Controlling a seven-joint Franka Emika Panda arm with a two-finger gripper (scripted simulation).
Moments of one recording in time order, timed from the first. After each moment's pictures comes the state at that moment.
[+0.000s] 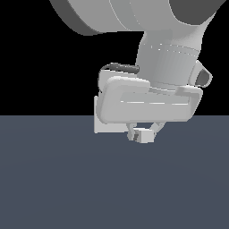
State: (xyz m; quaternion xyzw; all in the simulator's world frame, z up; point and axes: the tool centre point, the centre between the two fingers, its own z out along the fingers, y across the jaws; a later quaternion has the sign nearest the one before) arm -0.057 -0.058 0.057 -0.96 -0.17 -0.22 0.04
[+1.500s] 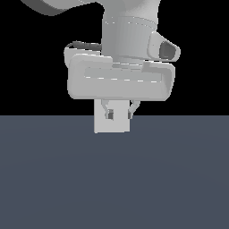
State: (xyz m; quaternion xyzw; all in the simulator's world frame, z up) arm -0.047 -0.010 0.100 -0.97 -0.10 -0.22 0.02
